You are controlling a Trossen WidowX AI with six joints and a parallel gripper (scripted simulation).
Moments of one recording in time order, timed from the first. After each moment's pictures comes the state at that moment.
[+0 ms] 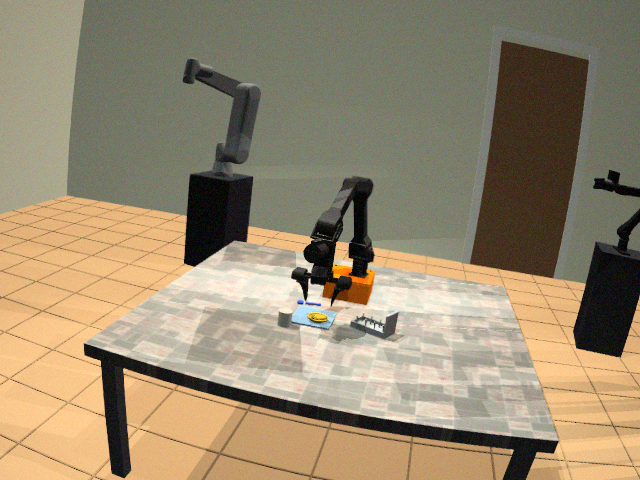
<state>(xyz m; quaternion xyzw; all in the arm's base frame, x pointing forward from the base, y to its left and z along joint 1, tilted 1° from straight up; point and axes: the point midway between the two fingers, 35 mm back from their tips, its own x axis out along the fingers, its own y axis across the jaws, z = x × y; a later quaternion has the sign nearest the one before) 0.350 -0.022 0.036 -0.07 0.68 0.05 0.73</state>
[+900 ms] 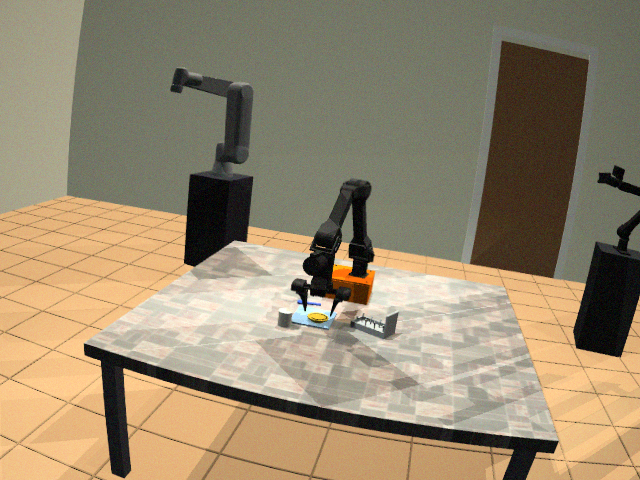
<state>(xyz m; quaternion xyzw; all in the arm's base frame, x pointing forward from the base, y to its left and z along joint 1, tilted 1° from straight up) 0.348 -0.020 -0.003 -0.07 0.69 0.06 0.72</state>
